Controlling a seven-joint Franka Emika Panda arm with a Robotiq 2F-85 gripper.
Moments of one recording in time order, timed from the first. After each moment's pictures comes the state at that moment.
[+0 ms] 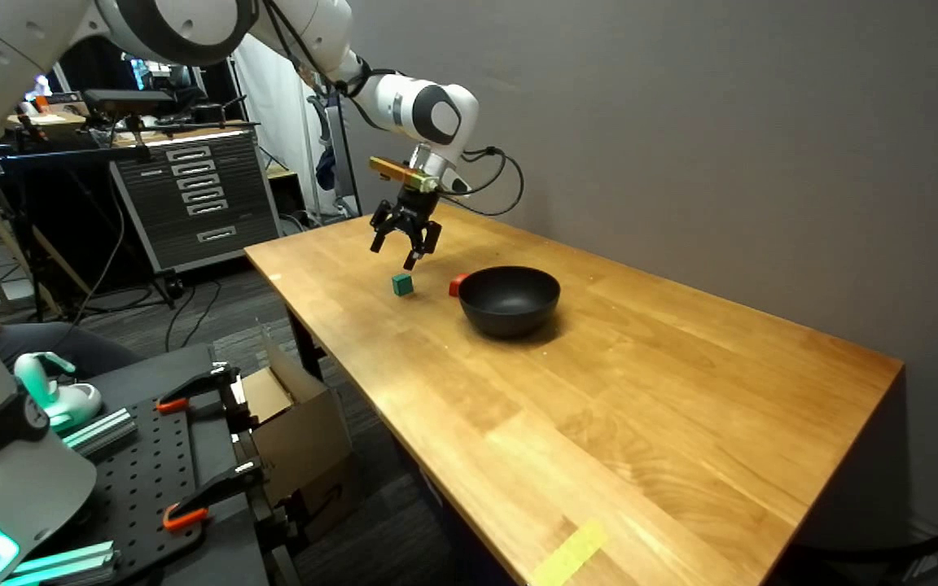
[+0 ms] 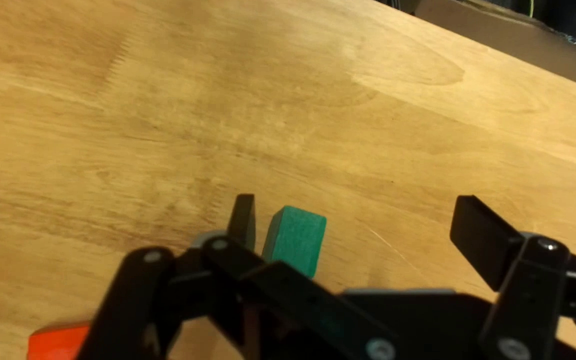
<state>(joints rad) 0.21 0.87 0.14 -1.28 0.02 1.54 -0.09</state>
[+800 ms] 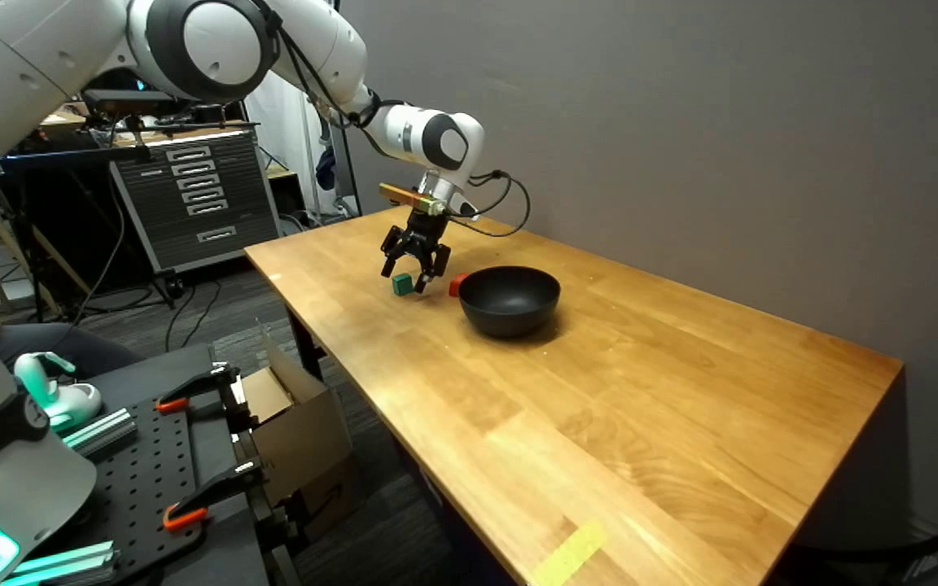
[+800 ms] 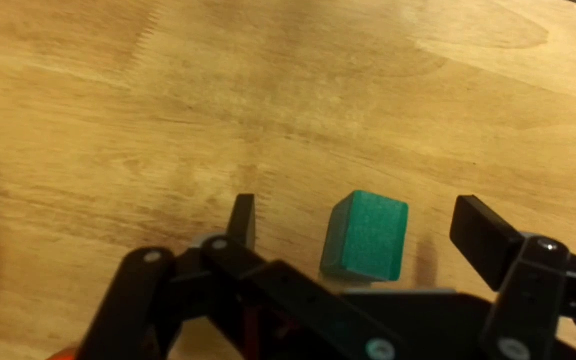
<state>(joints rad) 0.22 0.99 0.12 -1.20 -0.03 1.54 -0.05</state>
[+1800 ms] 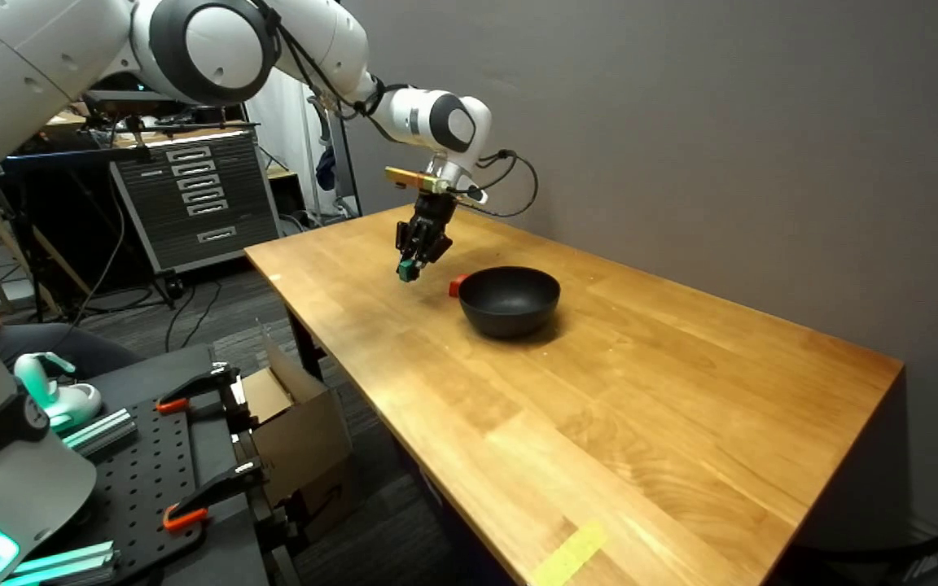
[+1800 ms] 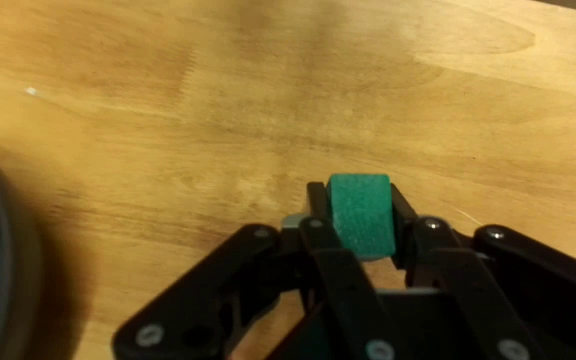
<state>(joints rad) 0.23 0.99 0.09 -1.09 -0.05 1.42 0.02</state>
